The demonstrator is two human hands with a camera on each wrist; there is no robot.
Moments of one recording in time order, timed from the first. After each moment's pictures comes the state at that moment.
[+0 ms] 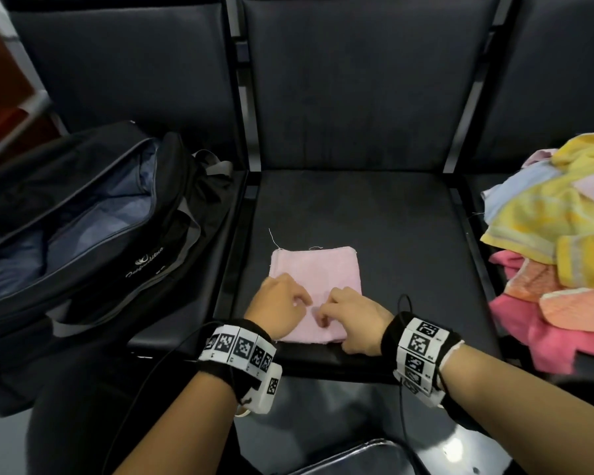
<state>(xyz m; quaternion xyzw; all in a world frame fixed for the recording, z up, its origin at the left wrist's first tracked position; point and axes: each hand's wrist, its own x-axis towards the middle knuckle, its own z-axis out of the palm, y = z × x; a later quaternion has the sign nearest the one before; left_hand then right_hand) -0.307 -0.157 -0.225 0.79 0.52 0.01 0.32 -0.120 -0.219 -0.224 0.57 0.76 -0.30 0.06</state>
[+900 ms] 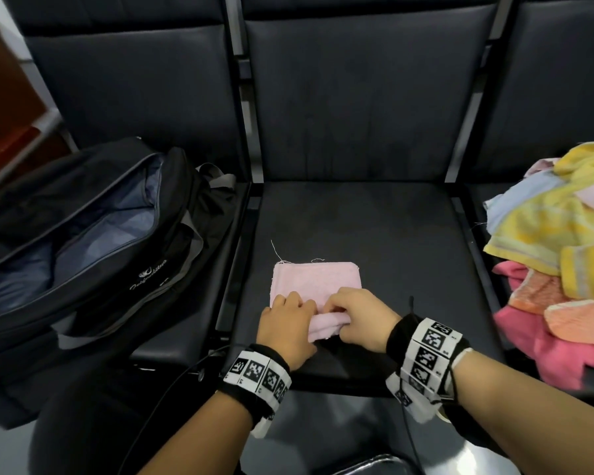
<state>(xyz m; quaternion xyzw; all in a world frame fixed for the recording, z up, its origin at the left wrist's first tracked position) -0.290 -0.178 -0.241 0.85 0.51 -0.09 0.12 -0.113 -0.207 -0.205 0.61 0.71 -0.36 -0.08</state>
